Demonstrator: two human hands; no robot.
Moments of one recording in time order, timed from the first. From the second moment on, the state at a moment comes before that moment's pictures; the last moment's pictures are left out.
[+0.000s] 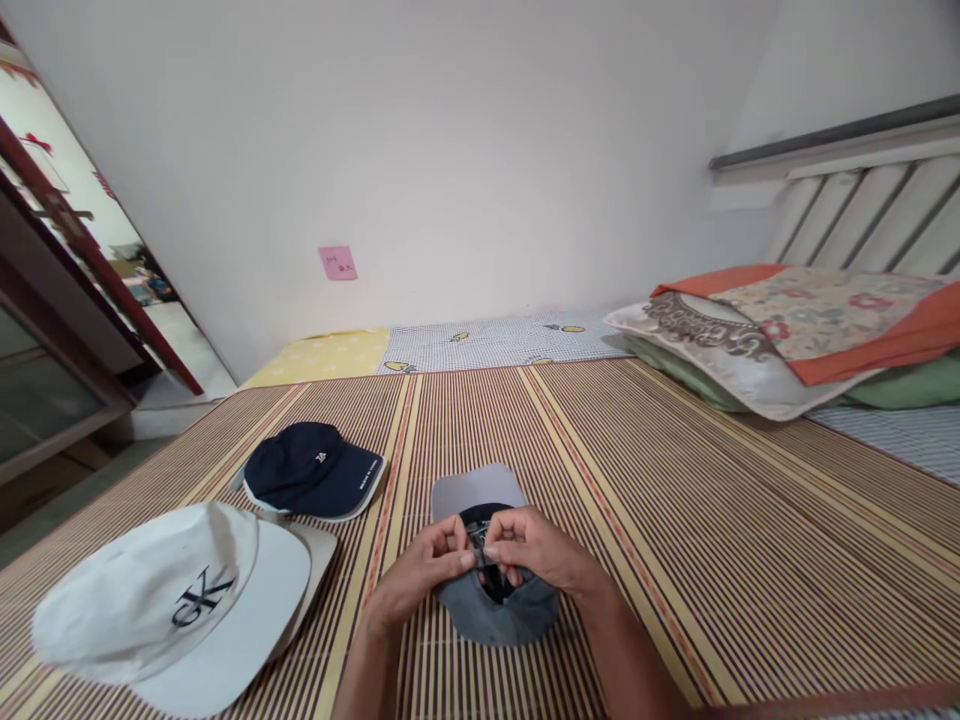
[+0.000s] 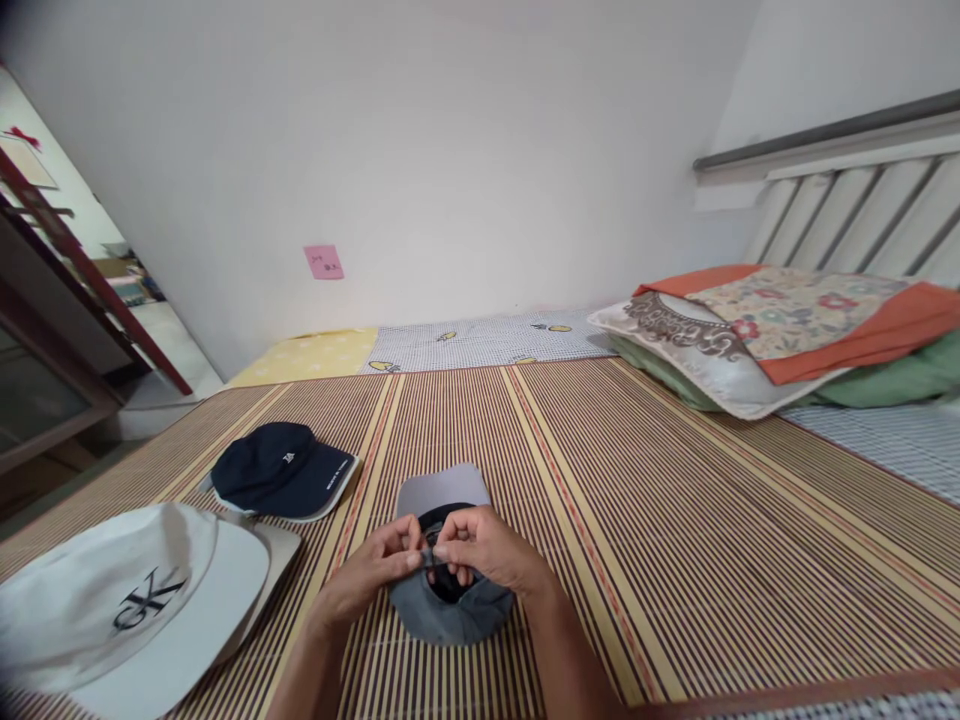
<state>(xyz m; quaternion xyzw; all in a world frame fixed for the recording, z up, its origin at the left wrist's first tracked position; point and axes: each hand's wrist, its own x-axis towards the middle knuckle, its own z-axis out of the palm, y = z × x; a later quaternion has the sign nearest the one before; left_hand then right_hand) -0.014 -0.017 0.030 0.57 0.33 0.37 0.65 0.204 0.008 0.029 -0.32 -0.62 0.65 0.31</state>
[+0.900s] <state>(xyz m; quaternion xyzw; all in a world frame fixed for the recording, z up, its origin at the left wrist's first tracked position) -0.027 -0.015 0.024 0.57 0.35 0.34 0.66 0.237 0.002 0.046 -0.38 -0.64 0.62 0.26</state>
